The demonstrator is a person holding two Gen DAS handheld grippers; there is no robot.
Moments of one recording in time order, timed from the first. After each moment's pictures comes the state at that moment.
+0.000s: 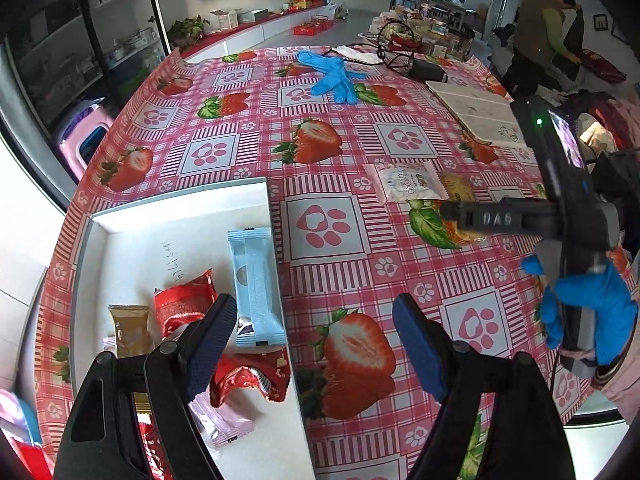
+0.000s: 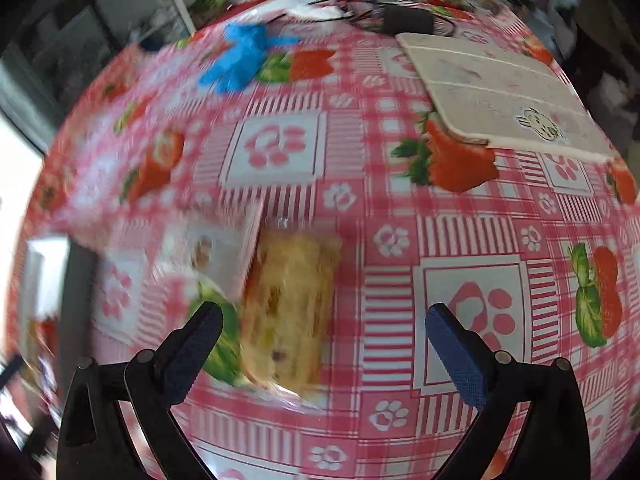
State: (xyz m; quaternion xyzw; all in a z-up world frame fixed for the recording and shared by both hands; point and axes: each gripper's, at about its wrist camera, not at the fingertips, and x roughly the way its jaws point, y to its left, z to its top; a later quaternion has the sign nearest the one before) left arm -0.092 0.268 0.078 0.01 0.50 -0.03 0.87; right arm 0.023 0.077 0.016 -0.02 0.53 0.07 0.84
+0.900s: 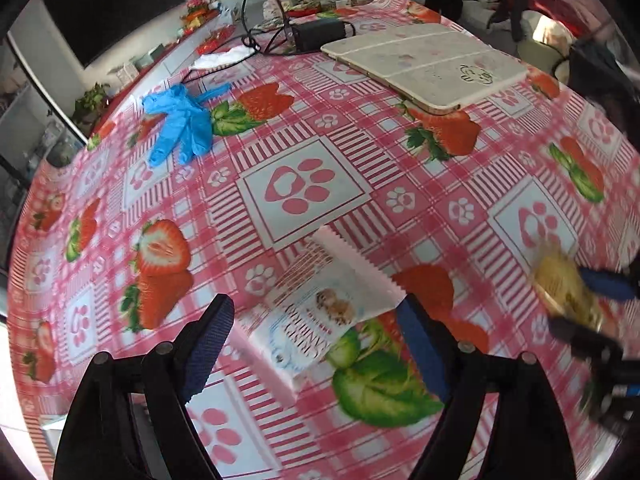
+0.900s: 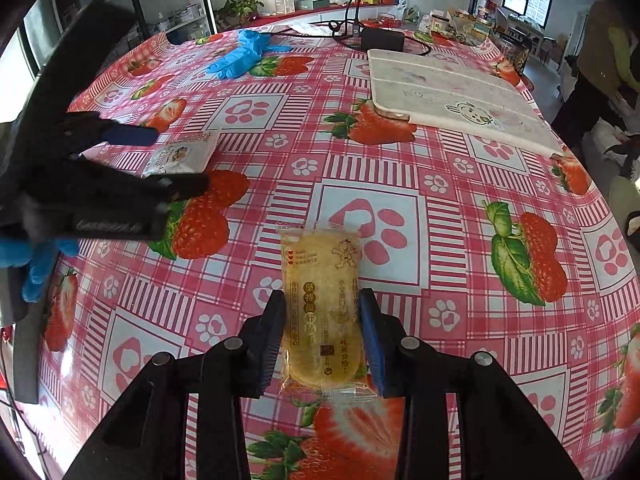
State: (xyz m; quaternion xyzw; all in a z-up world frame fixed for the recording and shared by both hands) left arm 0.046 0.145 0.017 0.17 0.49 -0.14 0.84; right arm -0.049 0.012 0.015 -0.07 0.48 0.09 0.87
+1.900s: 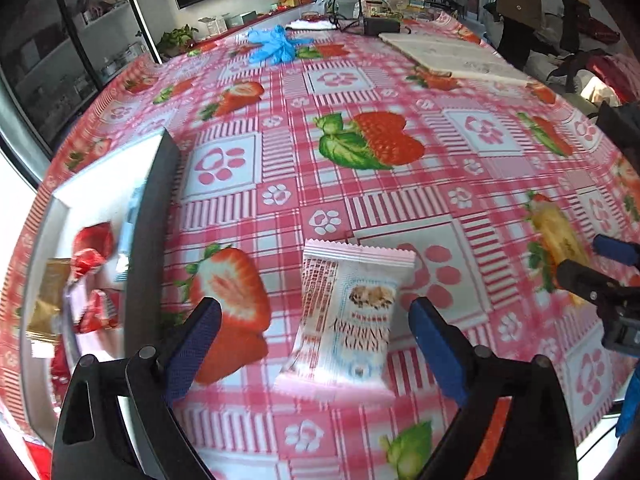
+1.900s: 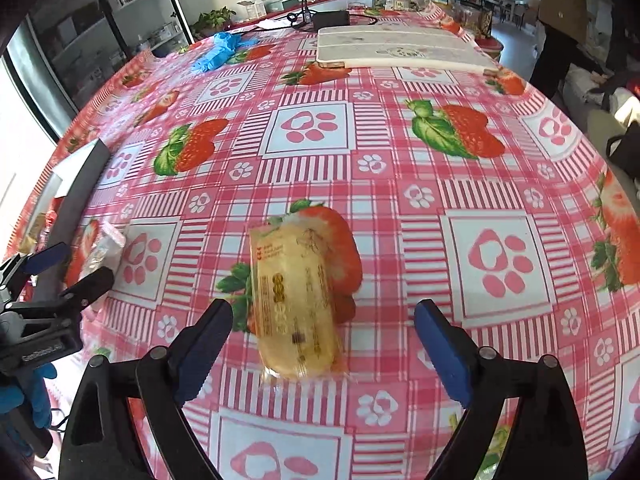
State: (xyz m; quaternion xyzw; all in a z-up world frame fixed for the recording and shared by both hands) left arm -0.126 0.170 0.008 0.06 0.49 -0.01 0.87; right arm -0.139 -0.038 0.009 0.00 0.49 0.07 0.87
